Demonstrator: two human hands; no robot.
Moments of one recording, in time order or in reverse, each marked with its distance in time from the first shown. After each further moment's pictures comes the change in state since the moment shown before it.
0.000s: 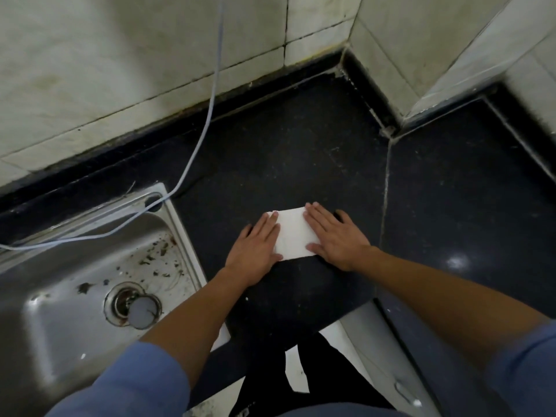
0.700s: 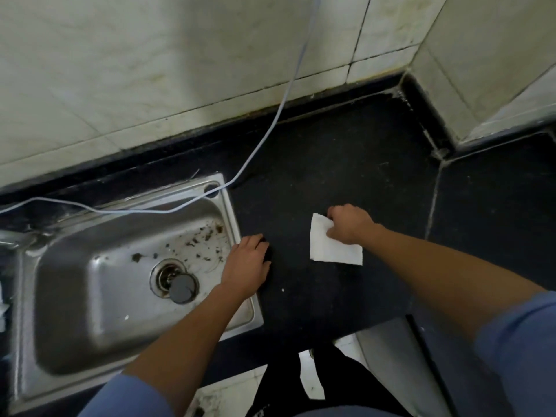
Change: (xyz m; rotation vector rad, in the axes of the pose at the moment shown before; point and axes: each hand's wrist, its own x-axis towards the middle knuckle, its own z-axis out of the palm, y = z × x) left_hand -0.091 -0.044 0.014 -0.202 0.178 -0.308; right_hand 0.063 -0.043 -0.056 0.242 -0.067 0.153
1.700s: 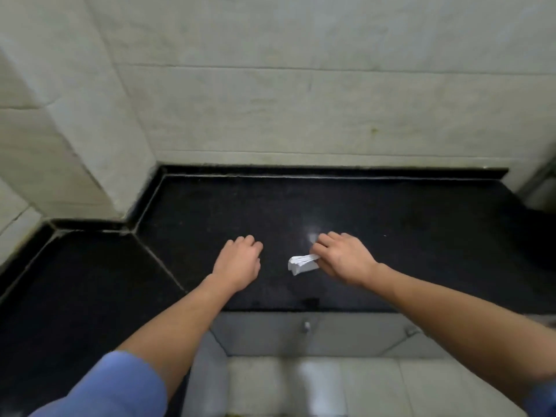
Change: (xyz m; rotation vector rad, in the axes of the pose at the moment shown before) left_hand -0.107 0.389 -0.011 0.494 0.182 1.325; right_hand -0.516 0.108 0.167 -0.188 0.802 0.728
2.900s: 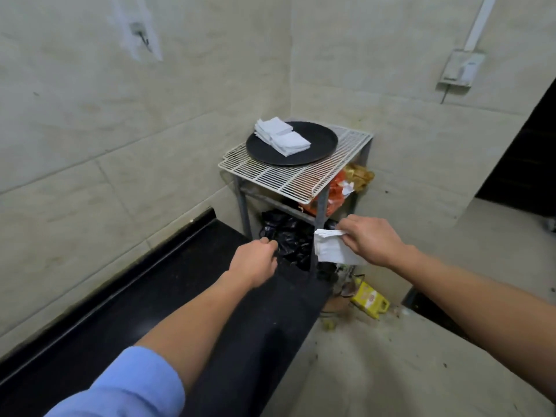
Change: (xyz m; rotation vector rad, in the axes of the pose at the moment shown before) left_hand 0.368 0.719 -0.087 -0.098 0.040 0.977; right_hand -0.537 0.483 -0.120 -0.103 -0.074 1.175
